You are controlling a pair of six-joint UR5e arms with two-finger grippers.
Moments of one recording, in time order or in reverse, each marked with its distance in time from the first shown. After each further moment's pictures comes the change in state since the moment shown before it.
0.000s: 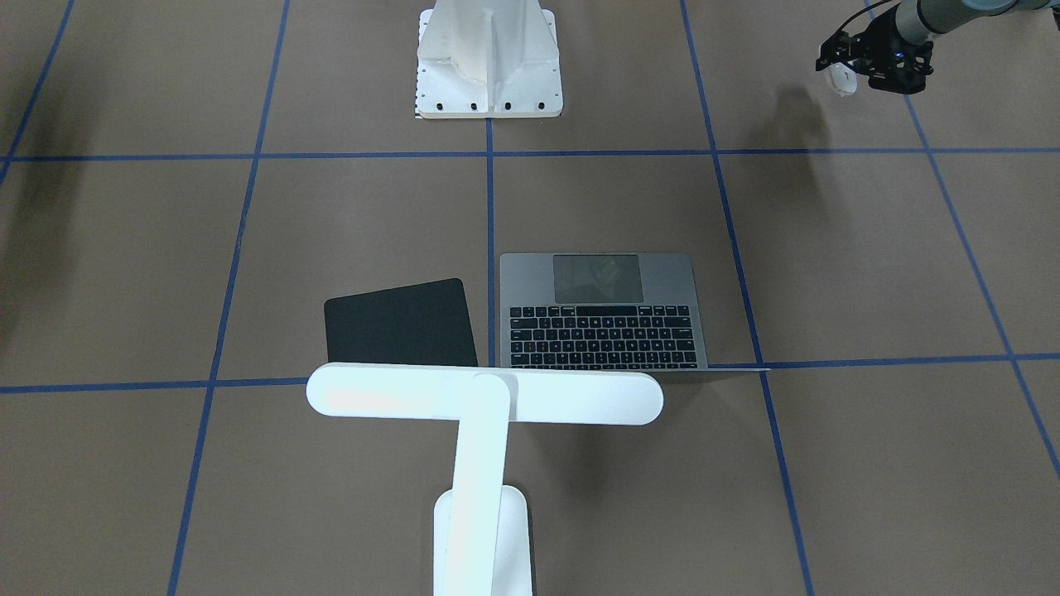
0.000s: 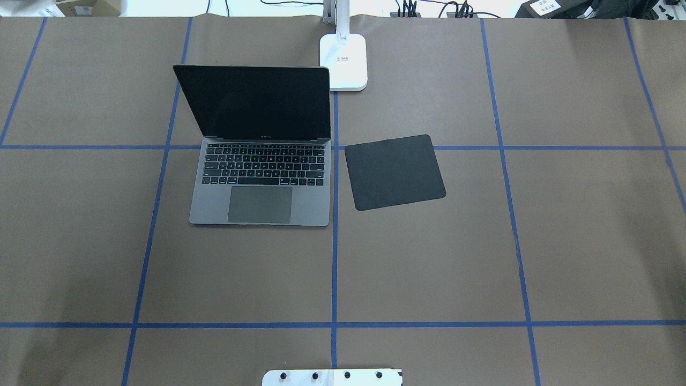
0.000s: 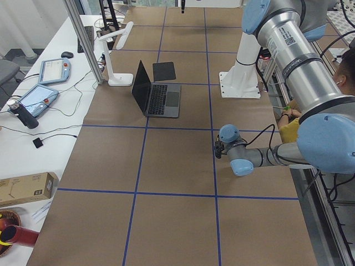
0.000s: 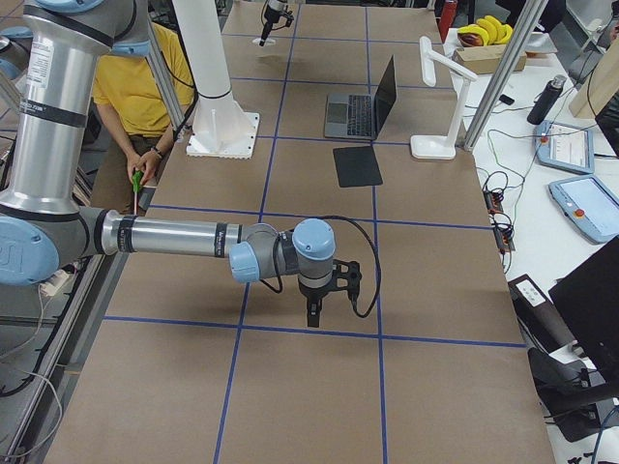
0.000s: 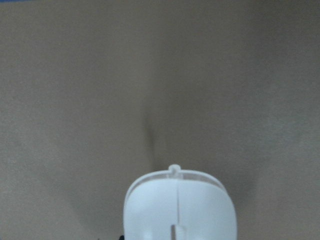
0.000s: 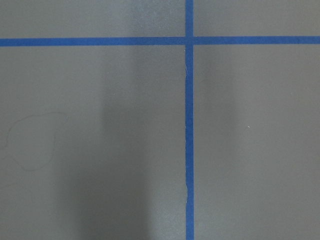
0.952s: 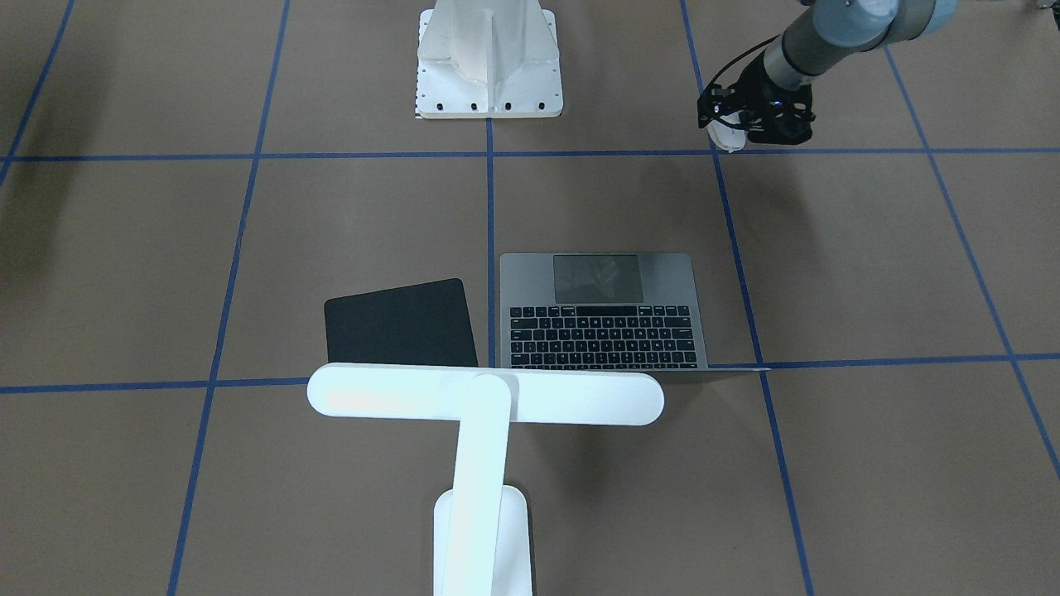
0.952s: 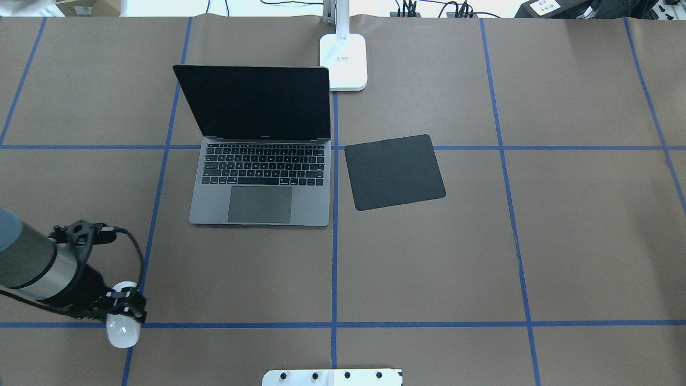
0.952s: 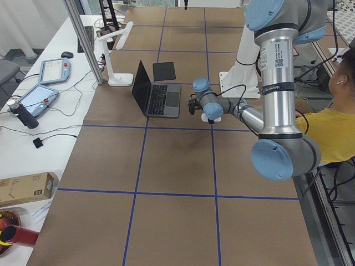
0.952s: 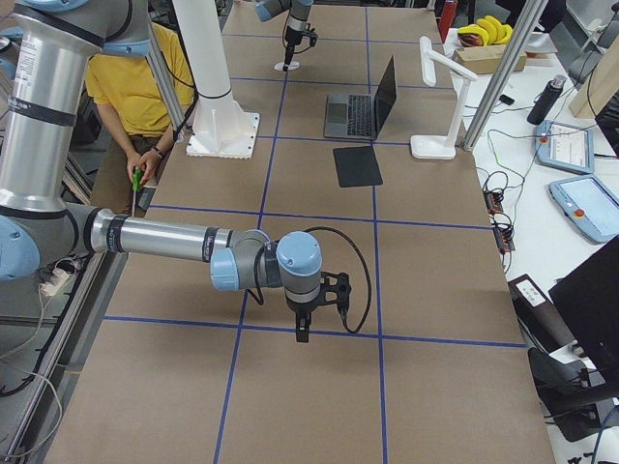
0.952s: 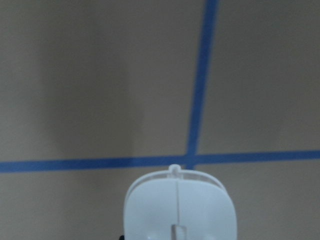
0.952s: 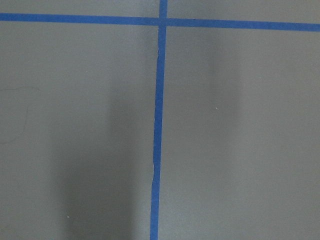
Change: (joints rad) left arm -0.153 -0.584 -0.185 0.804 0.015 0.011; right arm 0.107 -0.034 0.012 -0.083 0.015 -0.175
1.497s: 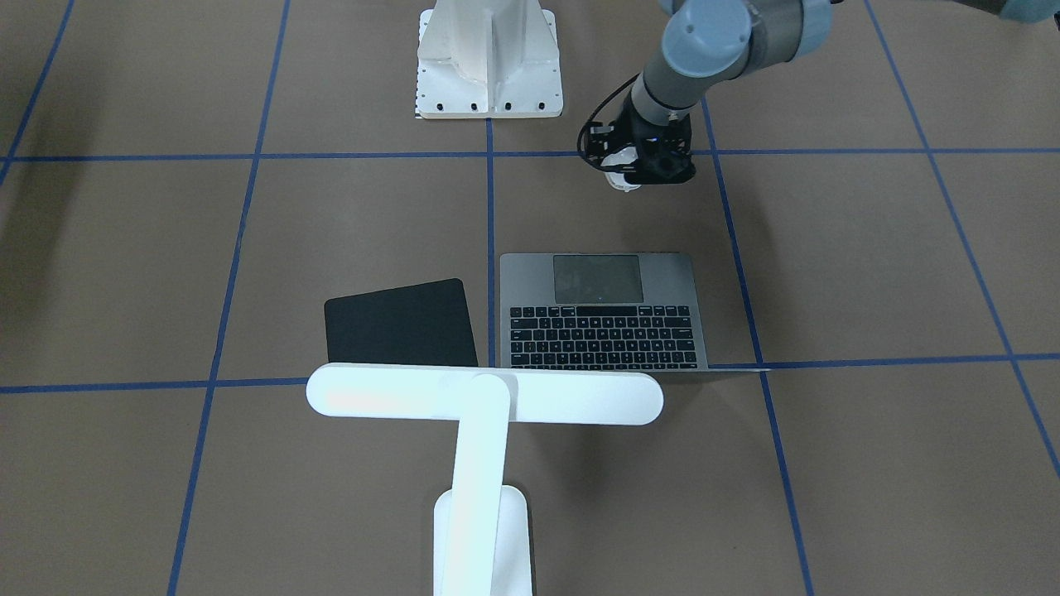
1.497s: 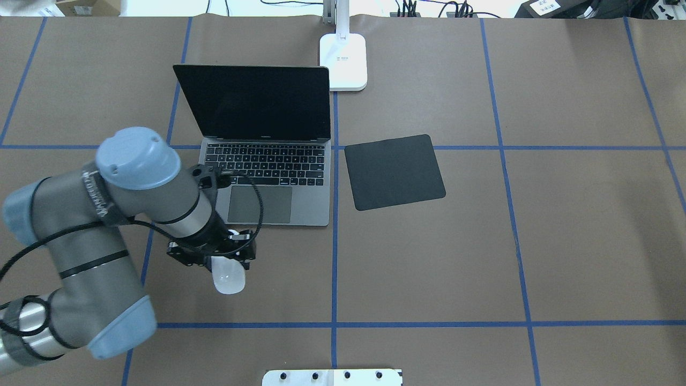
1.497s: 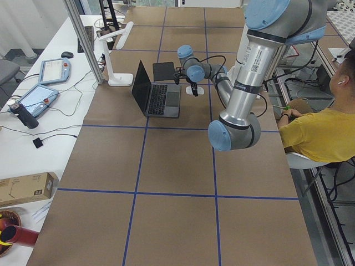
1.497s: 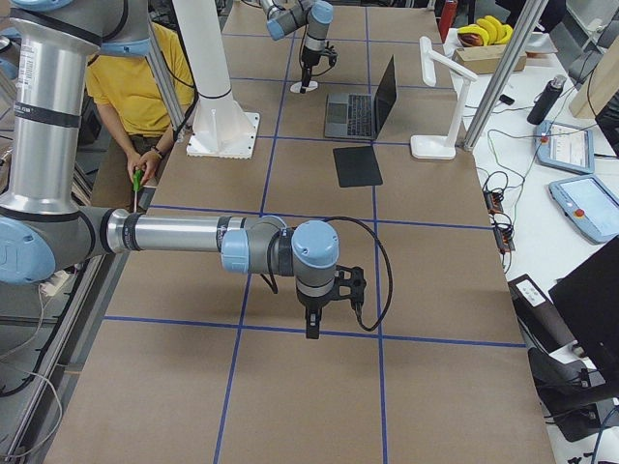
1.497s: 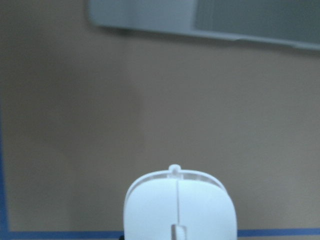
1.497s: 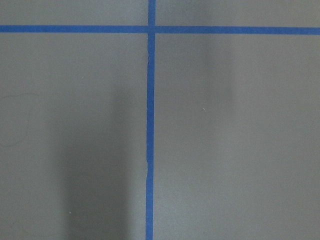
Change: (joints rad) left arm -0.021 -0.541 0.191 0.385 0.044 0.003; right arm 0.065 0.086 0.029 -0.205 0.002 -0.104
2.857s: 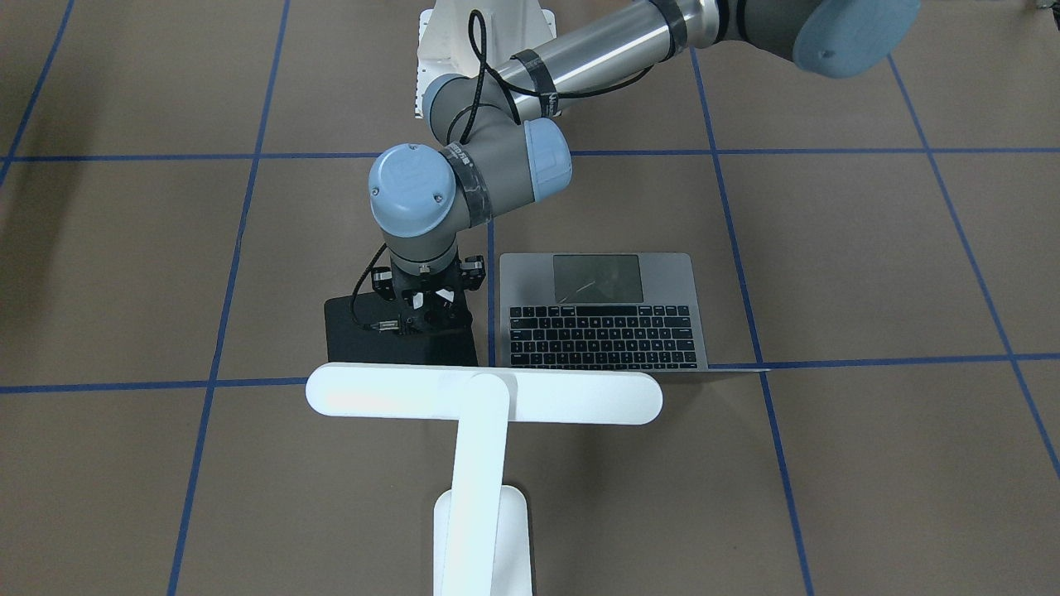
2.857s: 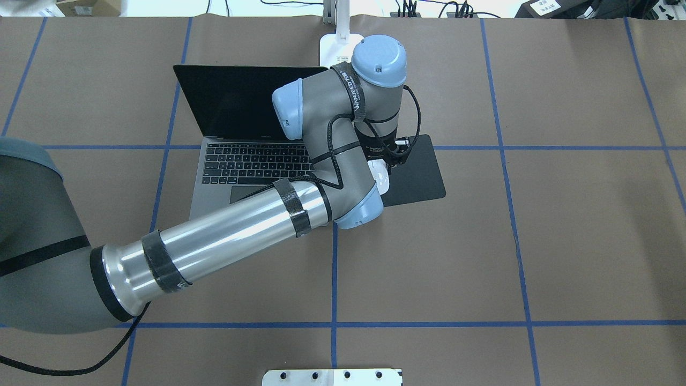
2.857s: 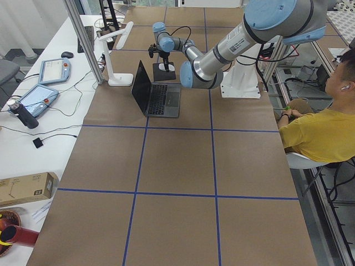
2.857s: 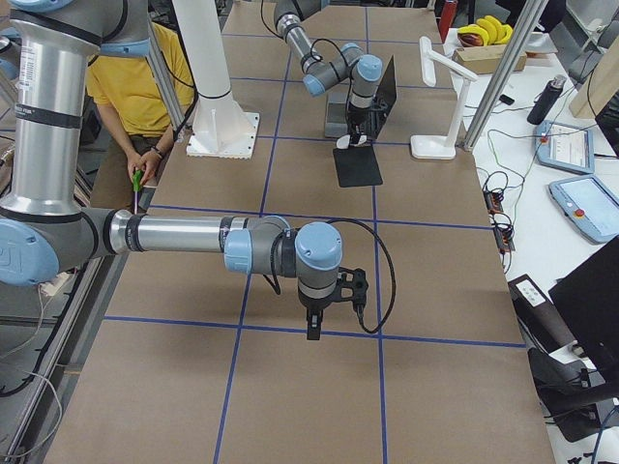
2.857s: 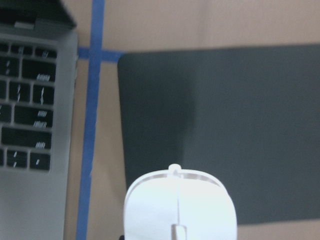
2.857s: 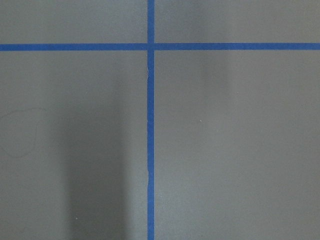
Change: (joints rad) left arm -0.040 -0.742 0.977 -0.223 0.119 -0.011; right arm 0.003 0.007 -0.008 -0.015 0.000 -0.005
